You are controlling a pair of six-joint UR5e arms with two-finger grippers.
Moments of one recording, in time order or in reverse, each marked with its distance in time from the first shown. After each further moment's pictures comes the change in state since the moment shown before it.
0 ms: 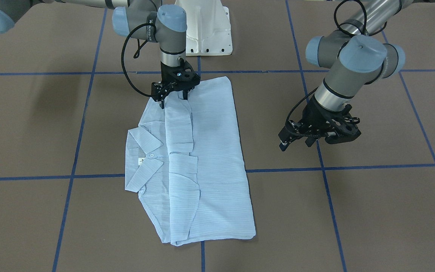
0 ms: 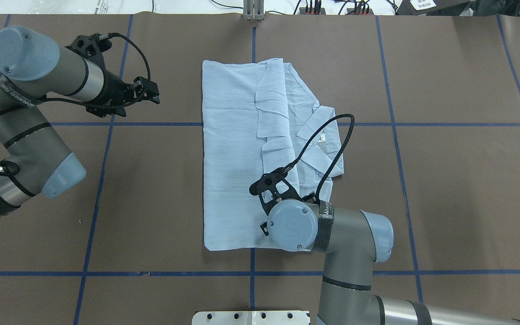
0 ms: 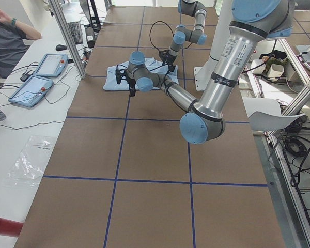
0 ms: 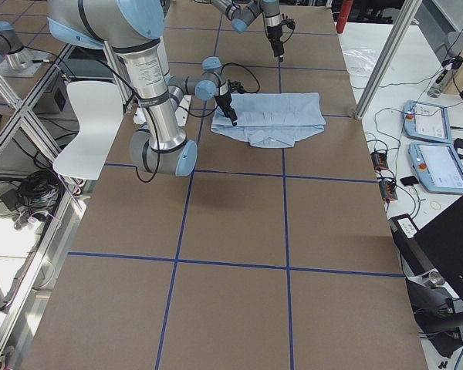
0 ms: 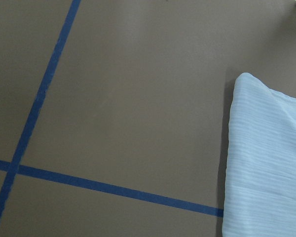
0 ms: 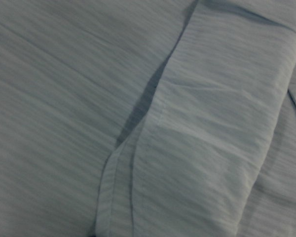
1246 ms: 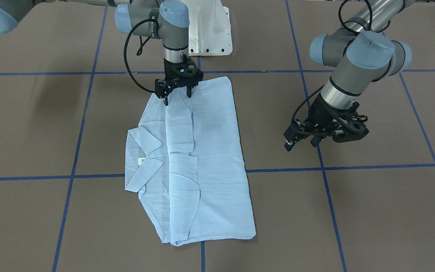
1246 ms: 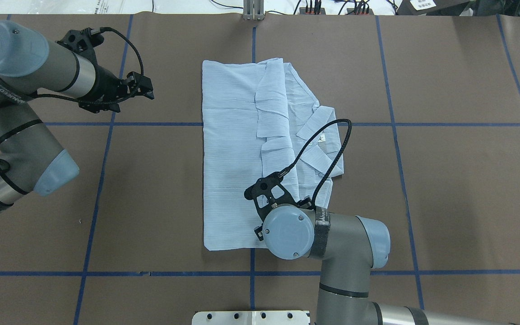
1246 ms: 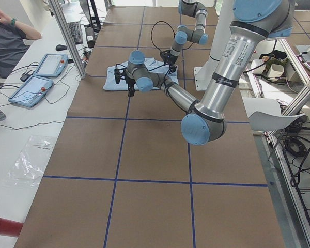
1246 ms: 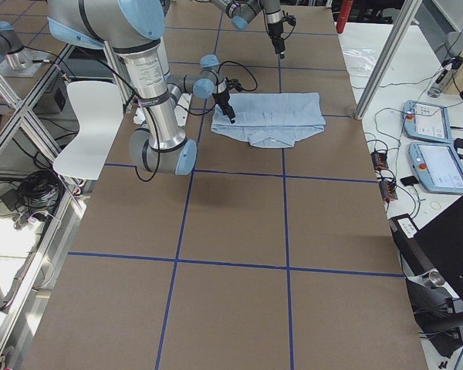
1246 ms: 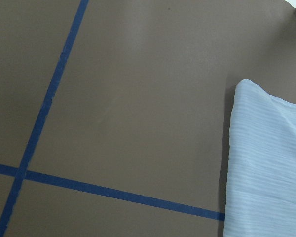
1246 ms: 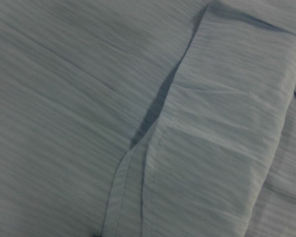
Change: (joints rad) left arm -0.022 0.015 -0.021 0.003 0.001 0.011; right arm -0.026 0.010 0.002 0.017 -0.010 0.029
